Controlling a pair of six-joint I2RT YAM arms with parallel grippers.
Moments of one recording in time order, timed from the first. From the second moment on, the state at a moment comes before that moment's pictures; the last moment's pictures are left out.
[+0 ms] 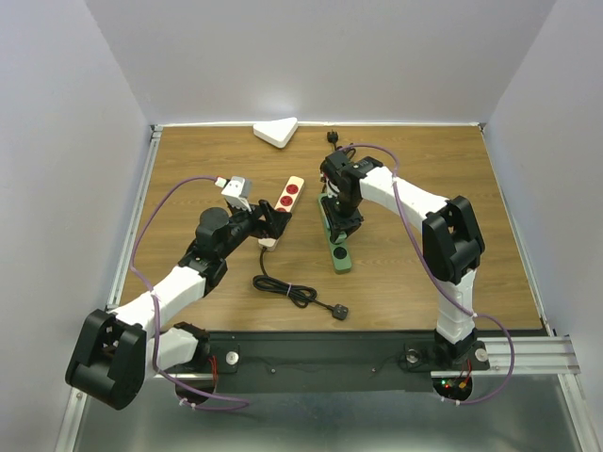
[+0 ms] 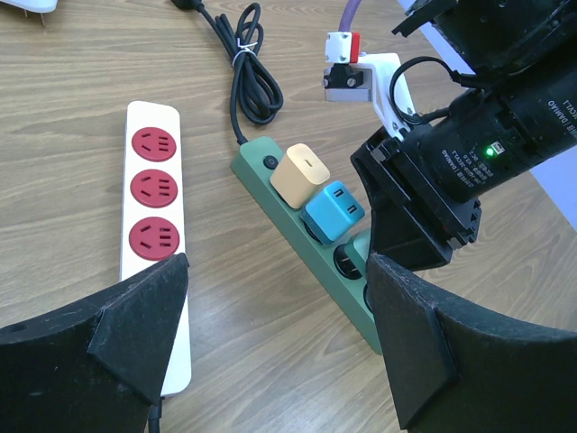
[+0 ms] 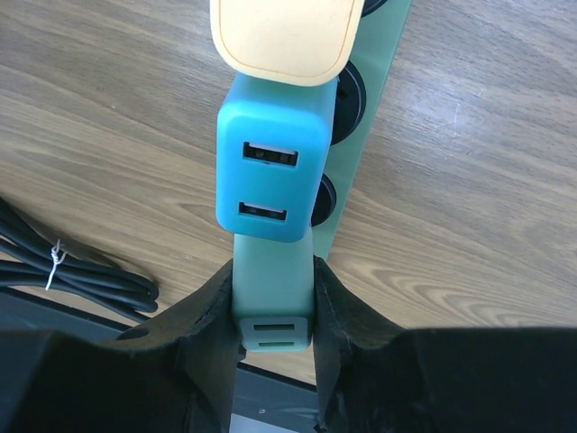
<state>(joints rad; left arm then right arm) -0.43 1.09 0.46 0.50 0.21 -0.41 0.61 2.01 1.67 -1.03 -0.08 0.30</state>
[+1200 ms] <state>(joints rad) -0.44 1.04 0.46 0.49 0.21 -0.43 0.64 2.04 1.84 -1.20 0.05 0.45</state>
